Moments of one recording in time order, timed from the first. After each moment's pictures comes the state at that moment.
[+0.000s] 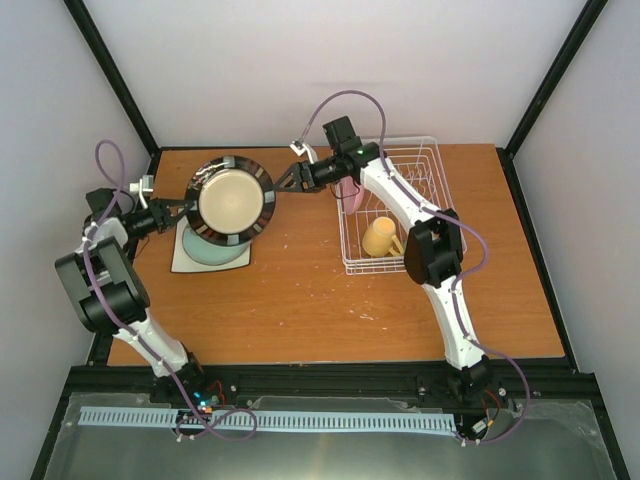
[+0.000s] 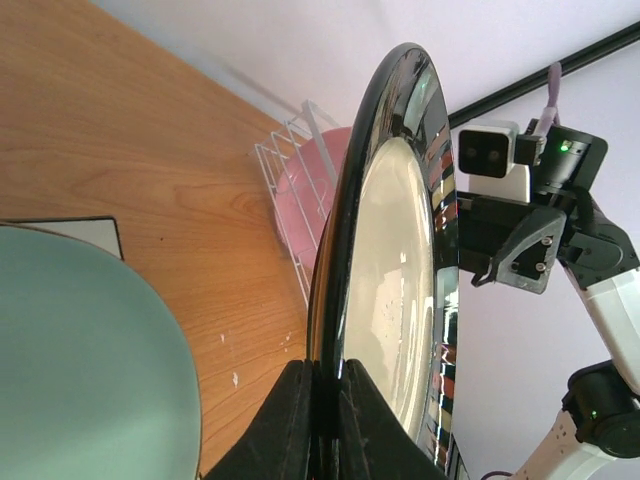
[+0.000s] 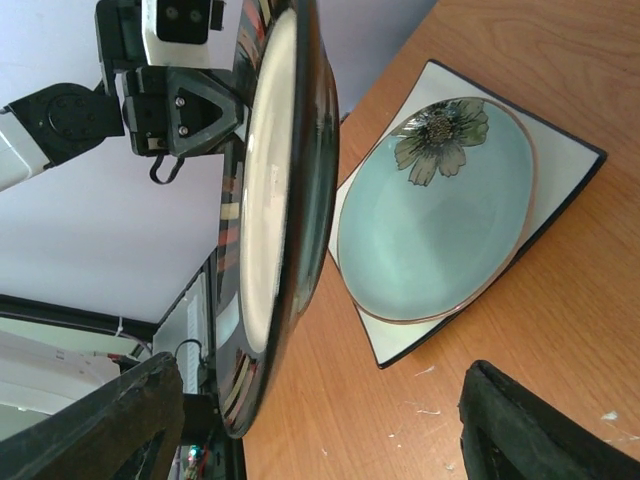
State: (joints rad) left arm 0.53 1.74 1.12 -0.40 1.40 -0.03; right arm 0.52 2.36 2.29 -0.71 -1.03 0.23
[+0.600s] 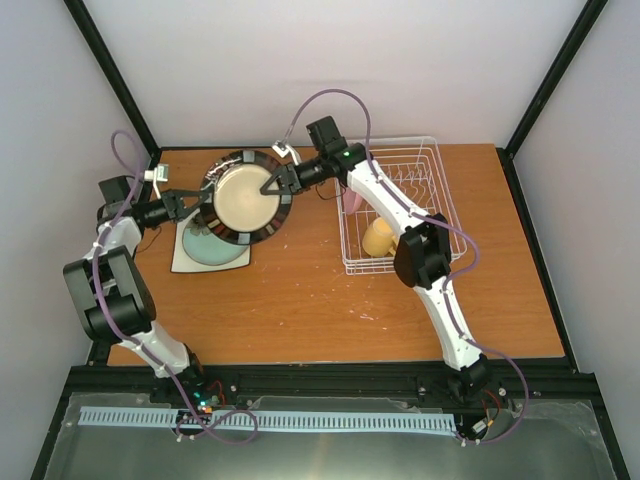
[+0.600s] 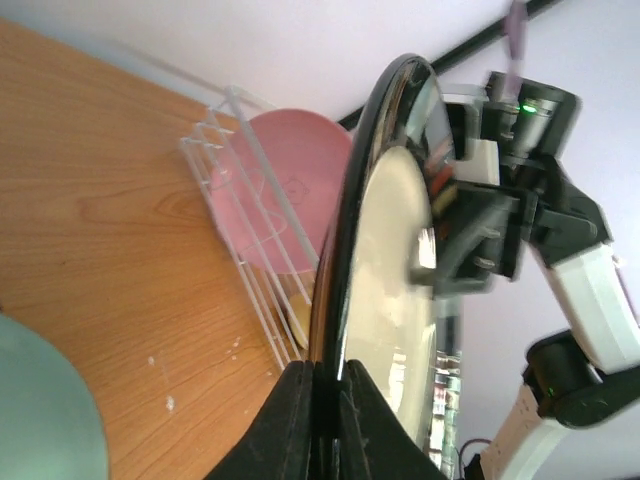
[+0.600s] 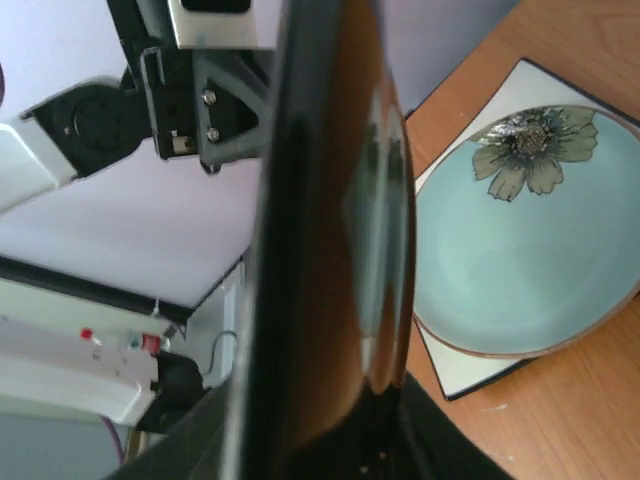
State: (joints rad) left arm 0.41 1.66 1.10 -0.25 1.42 -0.18; right arm 0.60 2.43 2.43 -0.74 -1.09 0.25
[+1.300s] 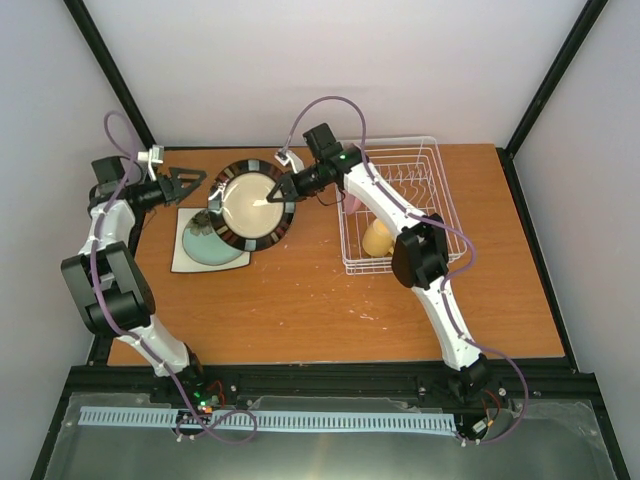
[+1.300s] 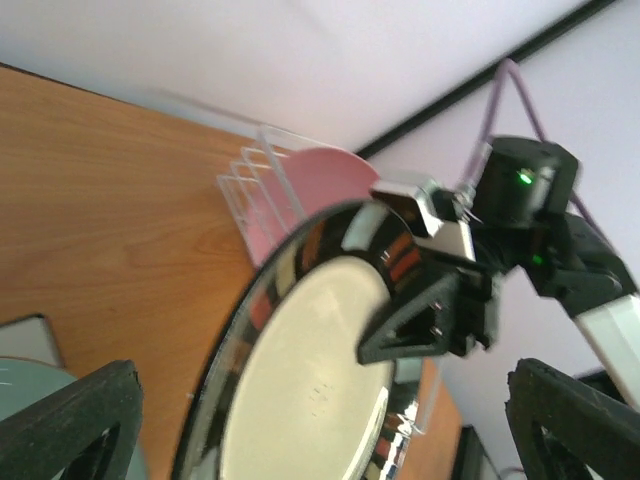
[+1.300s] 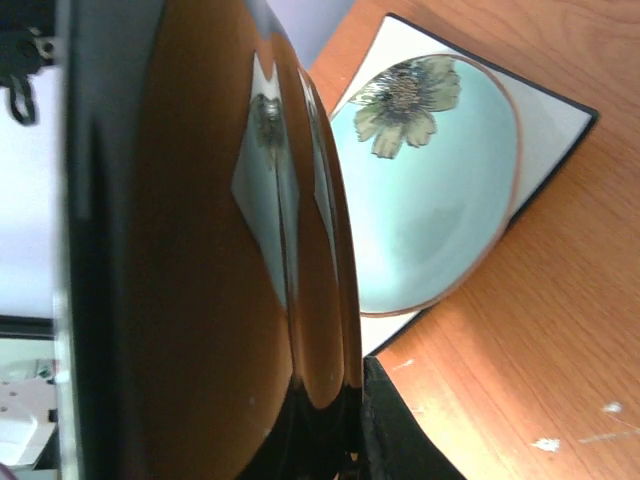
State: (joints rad) left arm 0.40 1.68 1.26 -0.35 1.37 -0.16; right arm 0.61 2.44 2.42 -0.83 -0.90 0.23
